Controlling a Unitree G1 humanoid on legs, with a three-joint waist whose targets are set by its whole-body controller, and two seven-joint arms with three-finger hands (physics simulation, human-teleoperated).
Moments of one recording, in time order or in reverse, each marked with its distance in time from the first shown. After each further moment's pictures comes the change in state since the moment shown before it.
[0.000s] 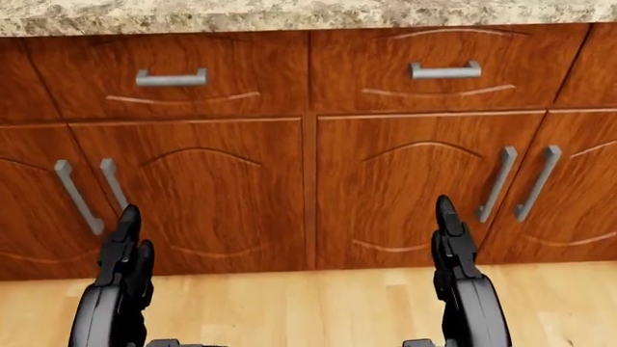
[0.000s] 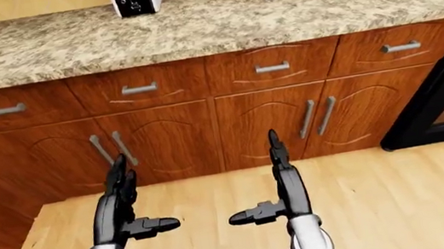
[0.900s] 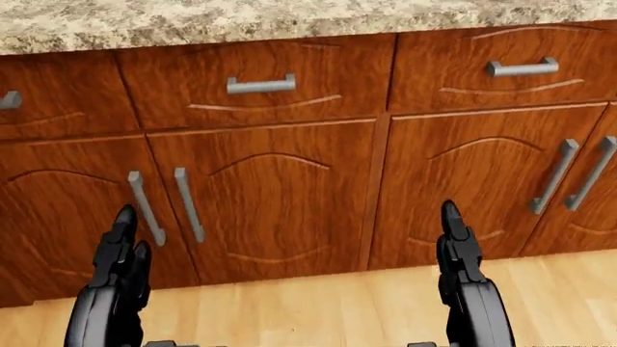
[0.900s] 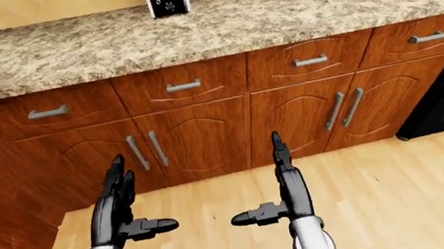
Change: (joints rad) left arm 0.012 -0.001 0.008 -0.026 -0.001 0.011 -0.008; right arm 0.010 0.001 -0.011 0.000 -0.001 0.007 -0.003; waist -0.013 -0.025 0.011
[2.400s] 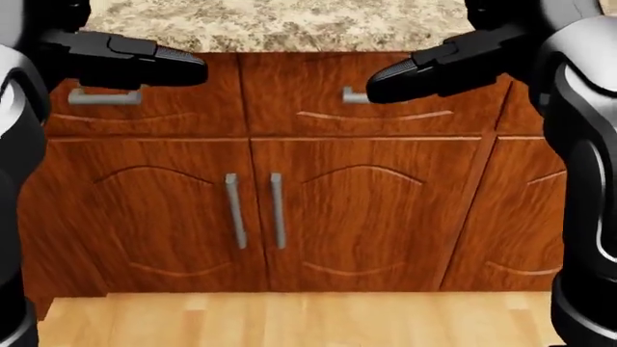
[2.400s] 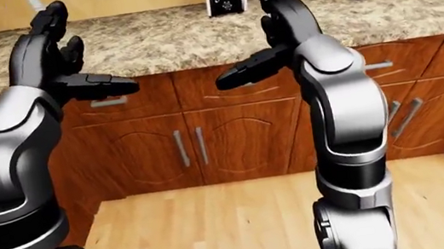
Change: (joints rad) left arm -1.019 0.270 0.115 0.021 -0.027 0.778 0.016; right arm -1.092 -0.314 -0.137 0.010 0.057 0.951 0.215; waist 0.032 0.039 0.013
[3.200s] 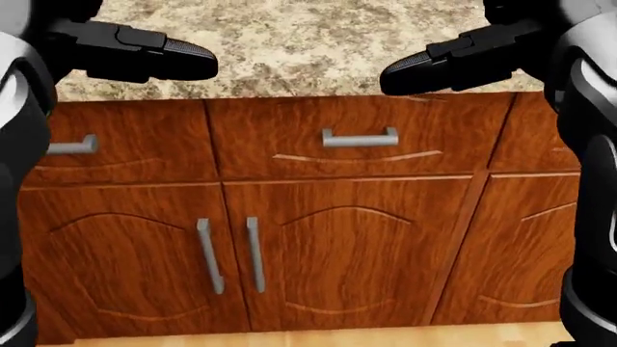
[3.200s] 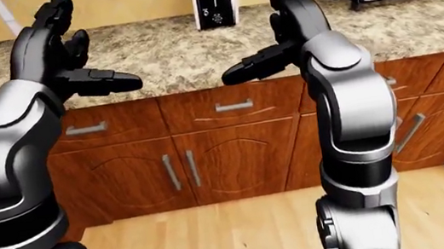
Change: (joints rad) left arm -0.029 0.005 -0.016 -0.006 -0.033 0.019 -0.002; right arm -0.008 -0.019 -0.017 0.000 -0.006 0.027 -0.014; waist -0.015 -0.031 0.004
